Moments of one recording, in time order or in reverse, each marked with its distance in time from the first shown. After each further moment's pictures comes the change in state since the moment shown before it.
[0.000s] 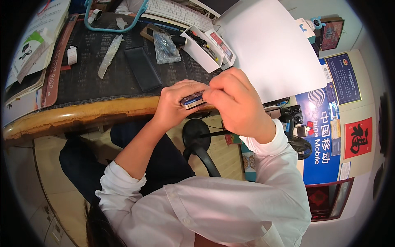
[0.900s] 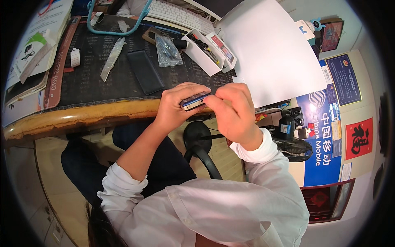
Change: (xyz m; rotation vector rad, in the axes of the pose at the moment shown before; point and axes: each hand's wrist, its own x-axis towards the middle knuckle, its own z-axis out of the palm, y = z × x) left_hand 0.000 -0.002 0.000 -0.035 -0.017 -0.069; right_hand -0.021 -0.010 0.028 -0.166 0.271 0.024
